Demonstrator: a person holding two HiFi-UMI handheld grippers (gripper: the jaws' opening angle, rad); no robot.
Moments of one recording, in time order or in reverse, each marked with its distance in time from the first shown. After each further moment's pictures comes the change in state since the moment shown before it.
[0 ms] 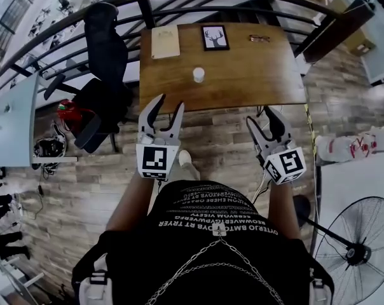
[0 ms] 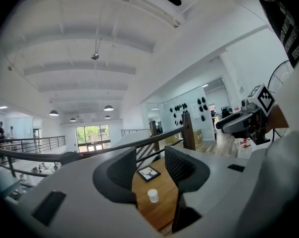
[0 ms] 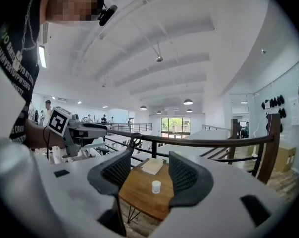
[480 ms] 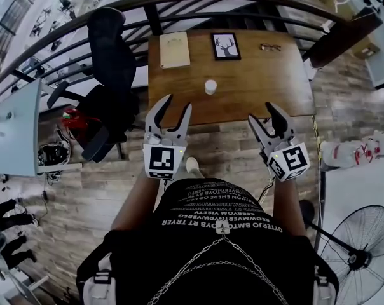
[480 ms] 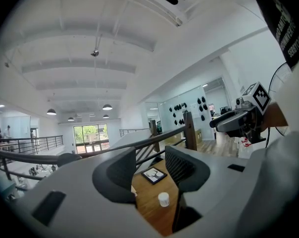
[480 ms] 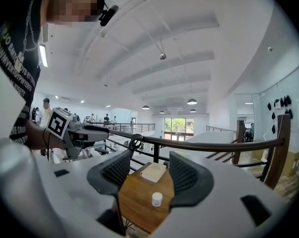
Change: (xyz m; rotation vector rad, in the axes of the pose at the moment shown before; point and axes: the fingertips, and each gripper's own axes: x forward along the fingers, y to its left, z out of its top) left arm 0.053 0.066 -0.006 -0.004 0.004 -0.026; right arm 0.098 -0.003 0.026 -0.023 0.000 0.039
